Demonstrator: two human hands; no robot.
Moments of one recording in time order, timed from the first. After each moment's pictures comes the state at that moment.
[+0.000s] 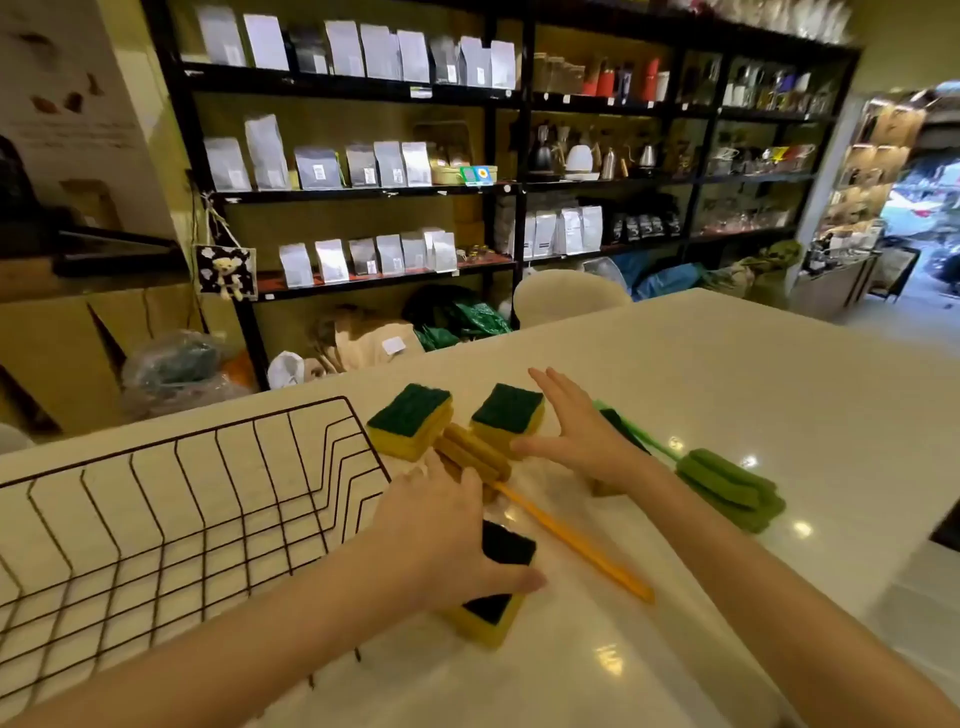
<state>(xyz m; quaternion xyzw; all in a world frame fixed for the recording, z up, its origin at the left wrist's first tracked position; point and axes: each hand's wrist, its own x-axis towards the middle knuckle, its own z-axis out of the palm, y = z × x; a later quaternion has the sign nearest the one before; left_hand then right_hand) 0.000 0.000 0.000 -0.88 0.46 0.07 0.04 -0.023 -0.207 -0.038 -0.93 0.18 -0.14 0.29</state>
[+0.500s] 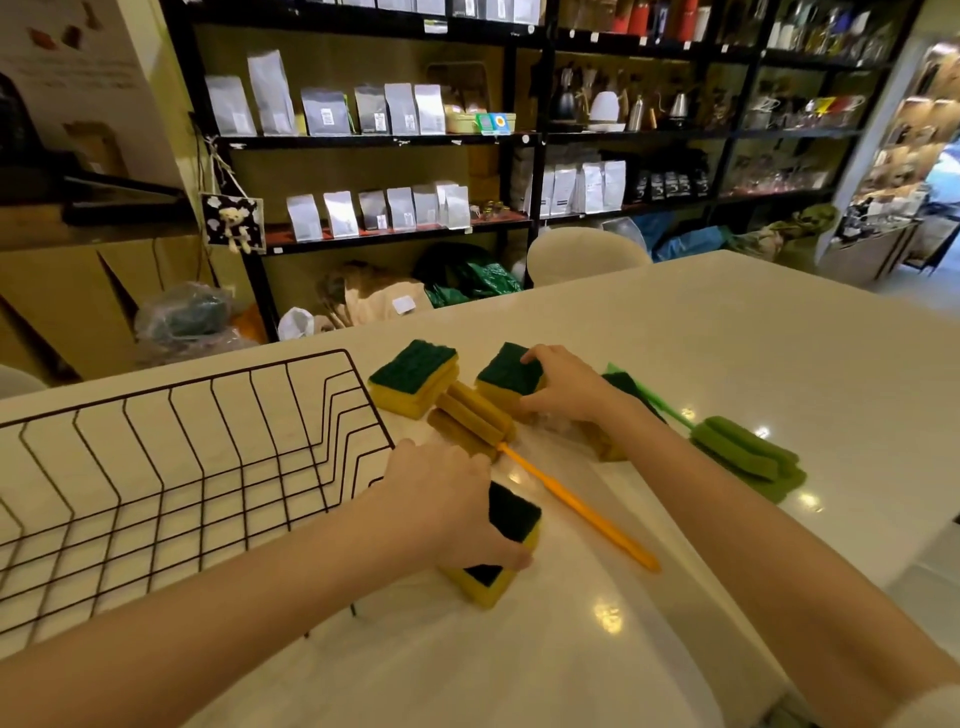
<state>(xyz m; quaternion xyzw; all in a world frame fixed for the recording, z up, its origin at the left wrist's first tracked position) 0.001 -0.014 -0.007 -0.87 0.46 0.08 0.13 0.021 -0.229 -0.047 -0.95 0.21 -0.06 0.21</state>
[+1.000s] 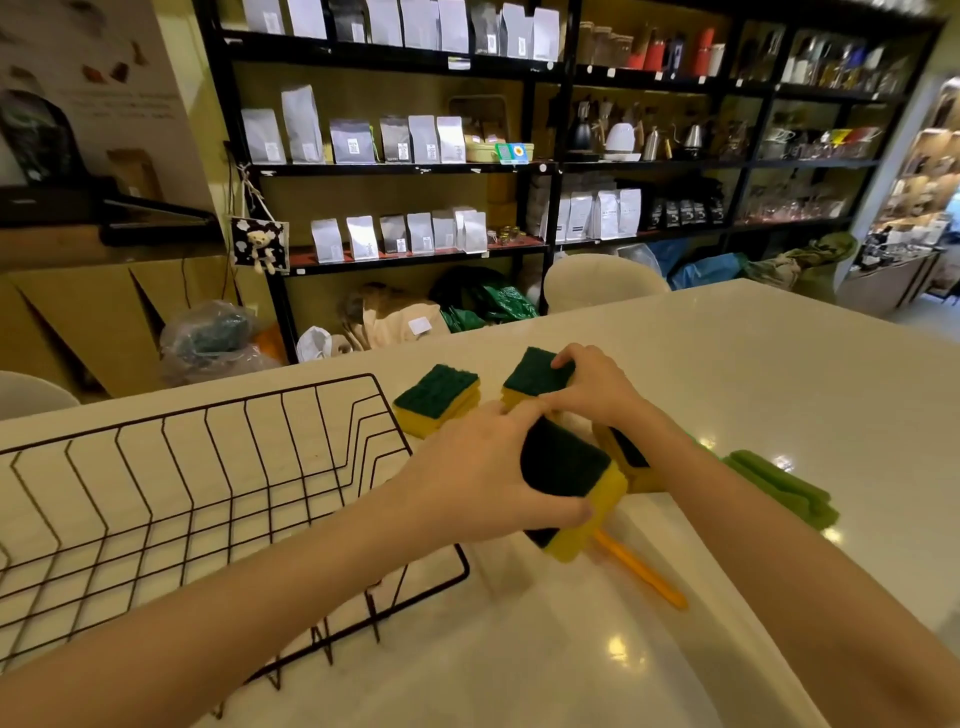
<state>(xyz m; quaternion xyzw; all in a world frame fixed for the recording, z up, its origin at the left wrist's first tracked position) 0.012 -0.008 0.022 -0.81 0.54 0.05 -0.22 0.028 -0.237 -0.031 -0.93 0.24 -0.17 0.25</state>
